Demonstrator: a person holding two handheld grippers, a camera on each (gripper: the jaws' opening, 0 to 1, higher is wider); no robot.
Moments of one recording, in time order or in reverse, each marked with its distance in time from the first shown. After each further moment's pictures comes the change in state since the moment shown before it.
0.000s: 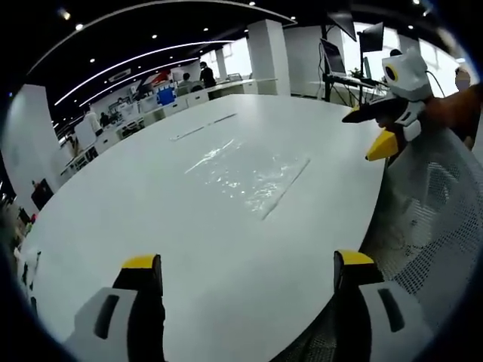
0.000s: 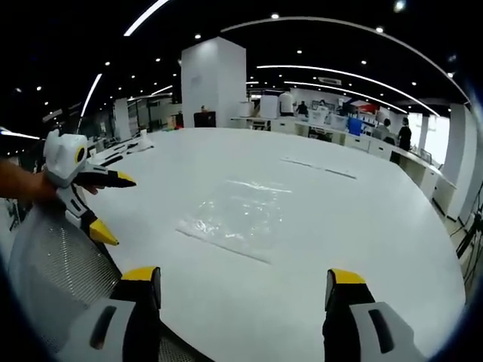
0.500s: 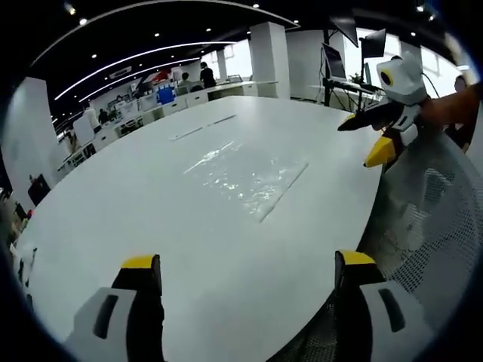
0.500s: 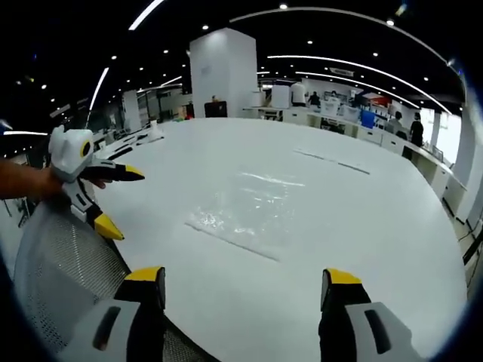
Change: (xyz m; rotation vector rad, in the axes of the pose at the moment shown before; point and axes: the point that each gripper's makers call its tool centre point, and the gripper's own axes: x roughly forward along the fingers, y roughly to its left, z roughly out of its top) left arm 0.000 -0.005 0.000 -0.010 0.009 -0.030; right arm 0.006 0.005 0.004 -0.020 0.064 0.085
